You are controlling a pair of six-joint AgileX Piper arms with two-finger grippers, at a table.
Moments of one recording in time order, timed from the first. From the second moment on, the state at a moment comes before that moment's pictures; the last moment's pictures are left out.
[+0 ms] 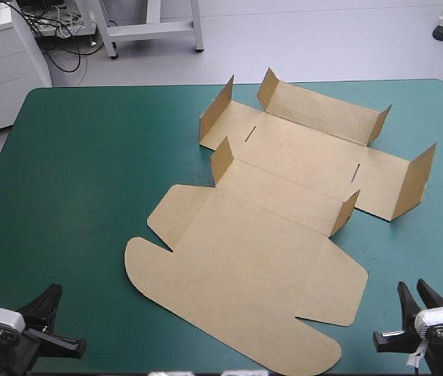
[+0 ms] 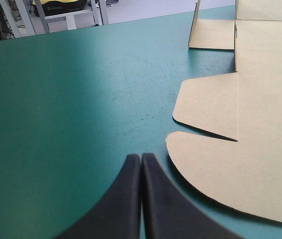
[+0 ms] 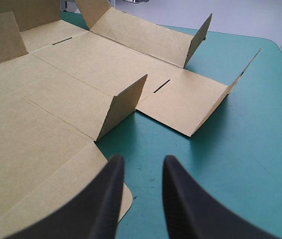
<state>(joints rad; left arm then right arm) -0.21 -0.02 -0.40 -0.01 0.78 0.04 -0.07 -0.02 -0.42 0.21 0.78 -0.30</state>
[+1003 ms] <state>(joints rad) -0.21 -0.02 -0.40 -0.01 0.78 0.04 -0.07 0.56 -0.72 0.24 0.85 0.13</state>
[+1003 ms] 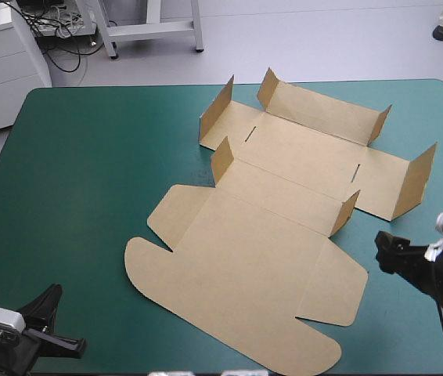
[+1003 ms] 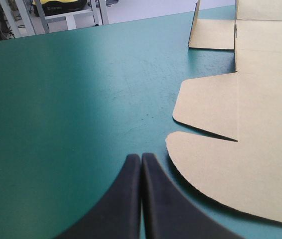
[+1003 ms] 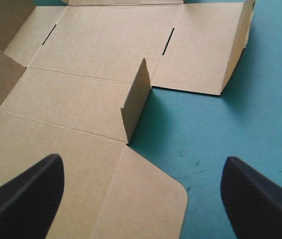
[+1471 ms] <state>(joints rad) -0.21 -0.02 -0.40 -0.01 0.78 0.04 -0.07 1.10 -1.00 0.38 0.90 0.15</state>
